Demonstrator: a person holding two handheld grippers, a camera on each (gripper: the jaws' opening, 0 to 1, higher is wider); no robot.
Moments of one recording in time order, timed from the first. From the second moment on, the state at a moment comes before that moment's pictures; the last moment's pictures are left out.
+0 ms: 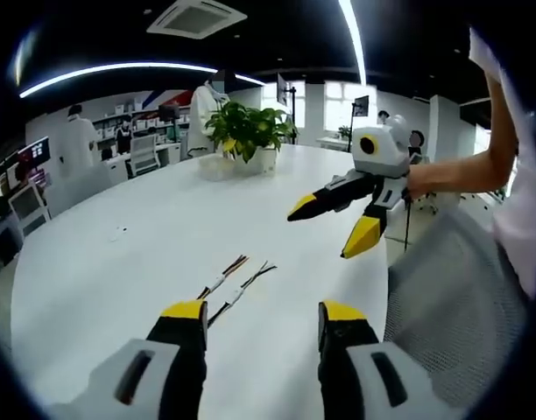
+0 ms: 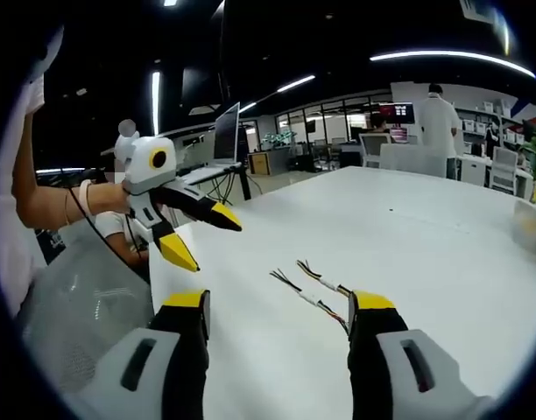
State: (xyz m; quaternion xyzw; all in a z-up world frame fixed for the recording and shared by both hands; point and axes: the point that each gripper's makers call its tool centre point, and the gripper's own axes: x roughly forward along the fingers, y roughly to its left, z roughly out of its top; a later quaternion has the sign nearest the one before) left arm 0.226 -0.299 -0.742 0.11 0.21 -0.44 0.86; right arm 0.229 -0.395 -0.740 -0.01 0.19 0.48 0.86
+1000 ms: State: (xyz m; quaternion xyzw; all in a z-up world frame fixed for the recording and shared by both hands) left arm 0.208 -0.259 -0.742 0.07 0.23 -0.35 0.91; right arm 0.210 -0.425 -0.745 0.00 0.22 0.41 0.88
